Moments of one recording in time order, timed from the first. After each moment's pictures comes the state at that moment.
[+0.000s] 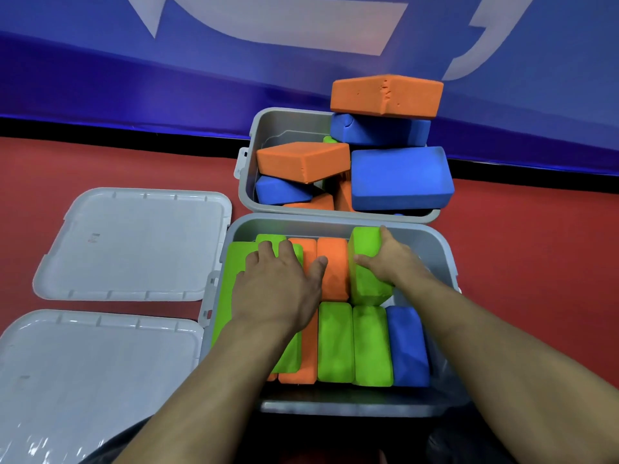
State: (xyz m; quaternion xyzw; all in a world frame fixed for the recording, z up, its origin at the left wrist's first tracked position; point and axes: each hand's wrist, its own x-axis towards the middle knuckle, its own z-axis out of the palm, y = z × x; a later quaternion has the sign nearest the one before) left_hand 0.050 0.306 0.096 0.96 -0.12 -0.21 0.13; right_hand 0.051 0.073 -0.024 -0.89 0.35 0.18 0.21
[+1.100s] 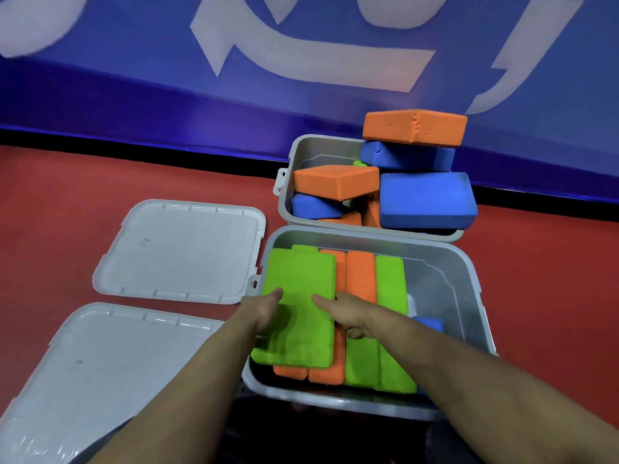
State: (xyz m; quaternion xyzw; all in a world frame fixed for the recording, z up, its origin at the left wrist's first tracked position) left_hand 0.070 0.402 0.026 0.79 0.22 -0.39 0.42; right_hand 0.031 0.218 -0.010 -0.77 0.28 0.35 0.46
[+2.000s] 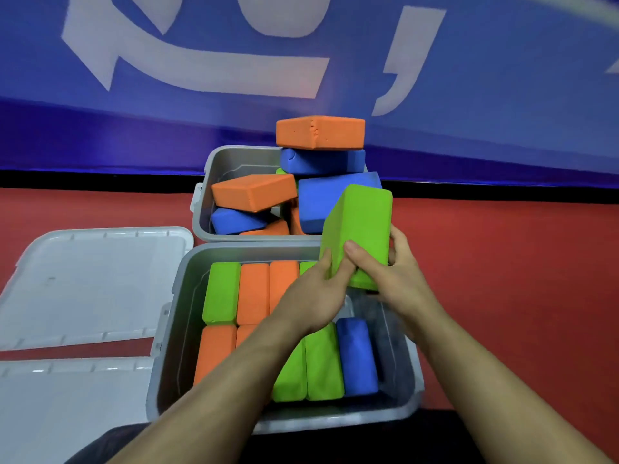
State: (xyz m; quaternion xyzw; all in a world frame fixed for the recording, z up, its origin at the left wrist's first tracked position) left_hand 0.015 0.193 0.091 0.79 -0.18 -0.36 0.46; right_hand -0.053 0.069 0.111 -0.68 0.28 -0.13 0.66
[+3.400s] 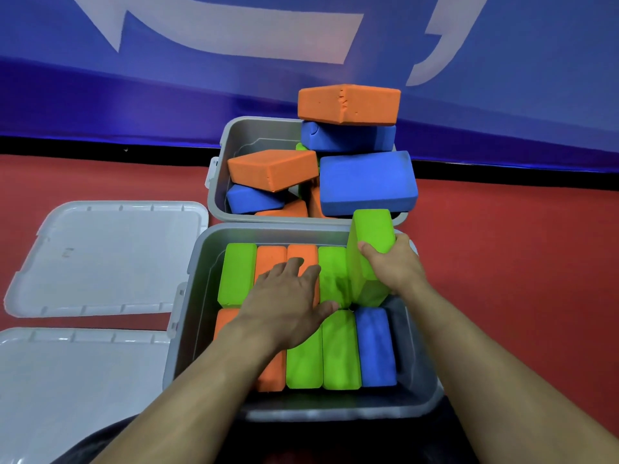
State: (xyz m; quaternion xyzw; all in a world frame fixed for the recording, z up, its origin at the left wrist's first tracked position) left_hand 0.038 0.255 0.086 0.90 -0.34 -0.27 0.05; right_hand 0.011 0.030 0.014 -0.81 0.43 0.01 0.39
